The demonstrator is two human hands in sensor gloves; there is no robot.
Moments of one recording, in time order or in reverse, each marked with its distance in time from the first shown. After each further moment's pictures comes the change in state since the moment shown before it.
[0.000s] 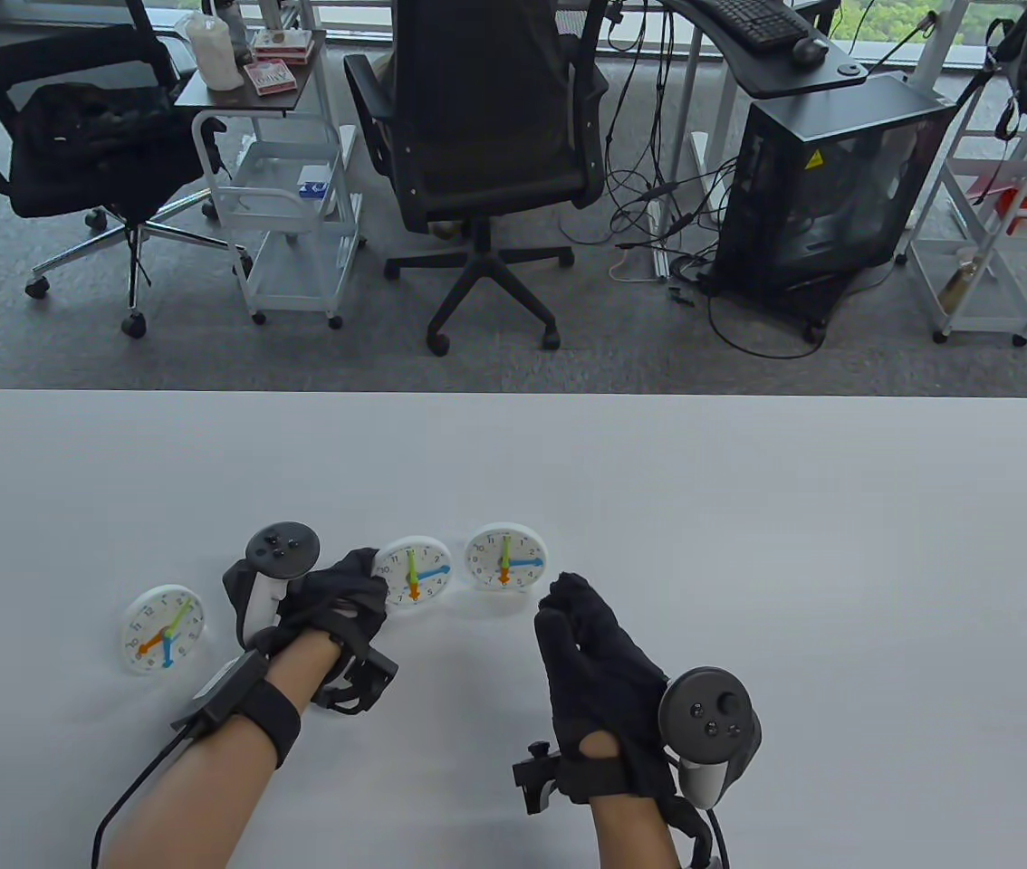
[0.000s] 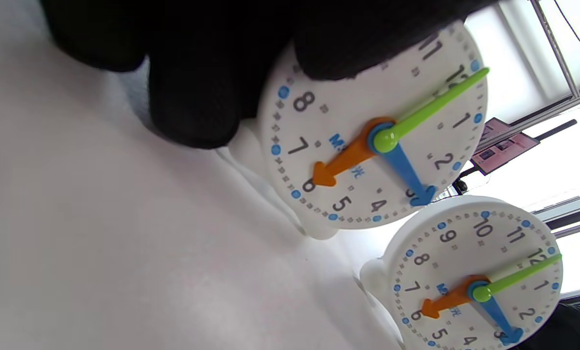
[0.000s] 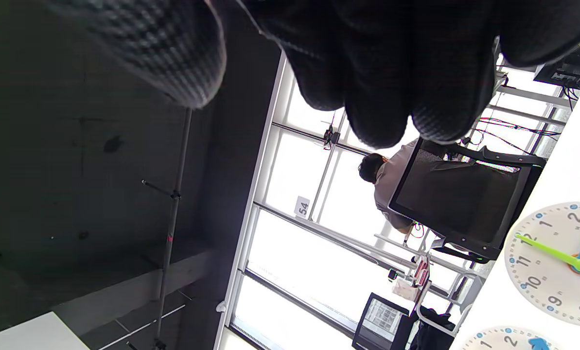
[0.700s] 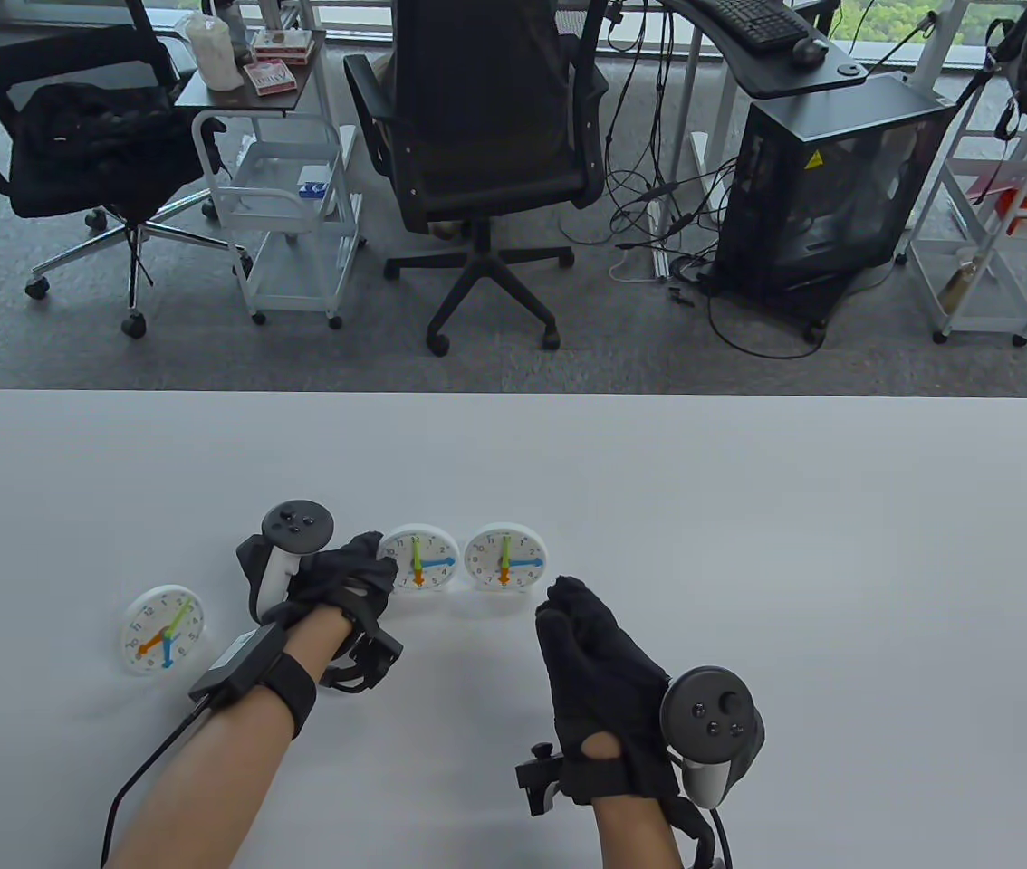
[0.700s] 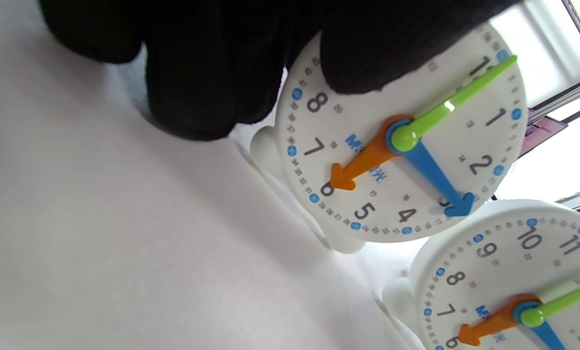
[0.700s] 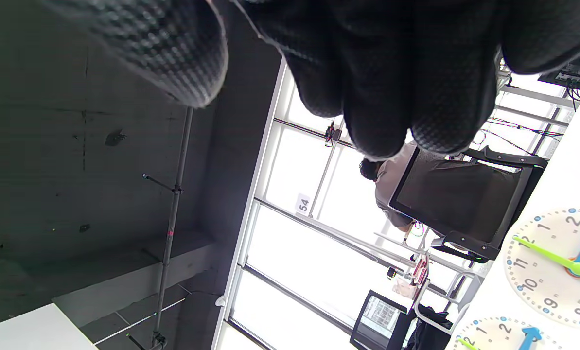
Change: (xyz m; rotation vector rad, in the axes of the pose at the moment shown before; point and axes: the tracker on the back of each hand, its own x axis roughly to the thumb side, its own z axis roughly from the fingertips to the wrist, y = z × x) left_hand 0.012 0.000 -0.013 0.017 0.016 -0.072; right_hand 0.000 -0.001 0.000 0.013 -0.007 0.018
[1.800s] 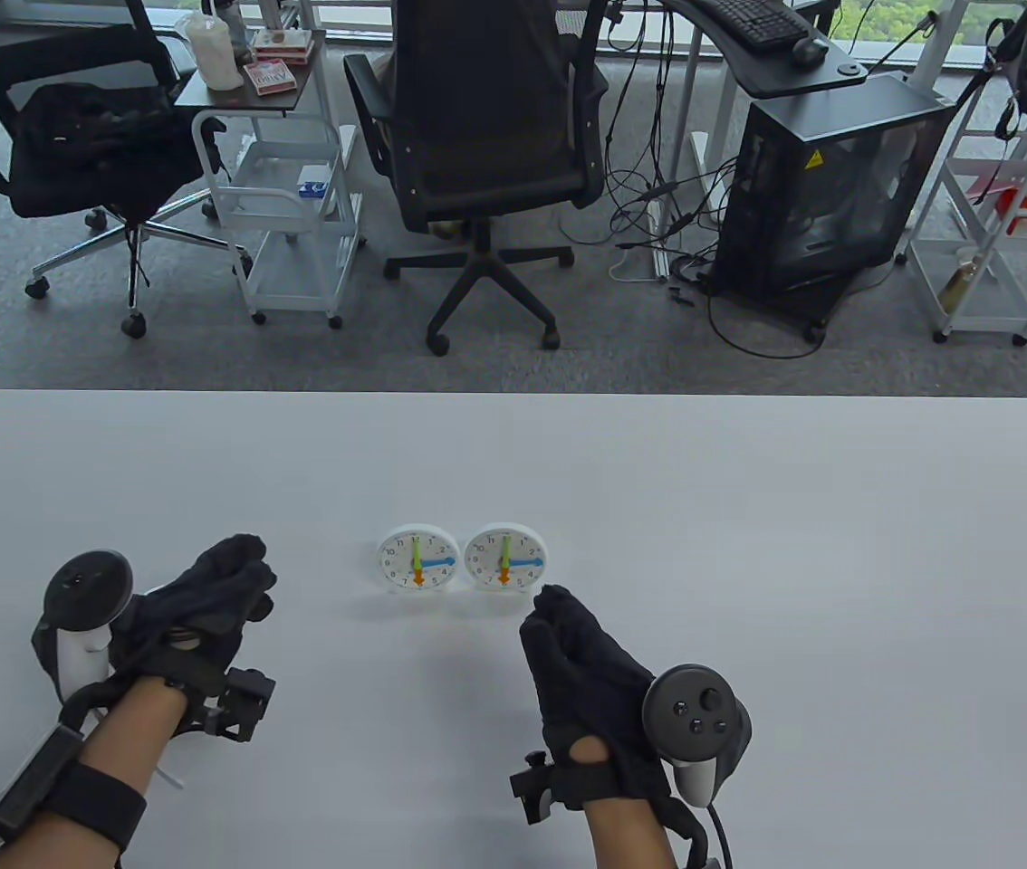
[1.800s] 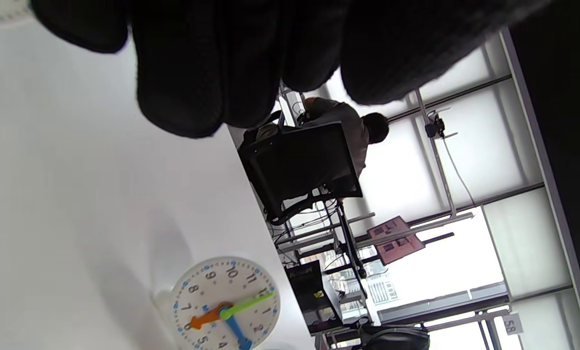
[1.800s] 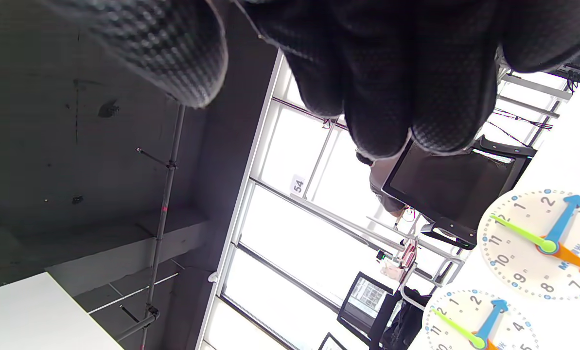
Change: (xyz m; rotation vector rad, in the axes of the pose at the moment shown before) left_hand -0.029 0.134 0.143 0.222 -0.201 0.371; right_hand -0.001 0.011 0.002 0.066 0.003 0.055
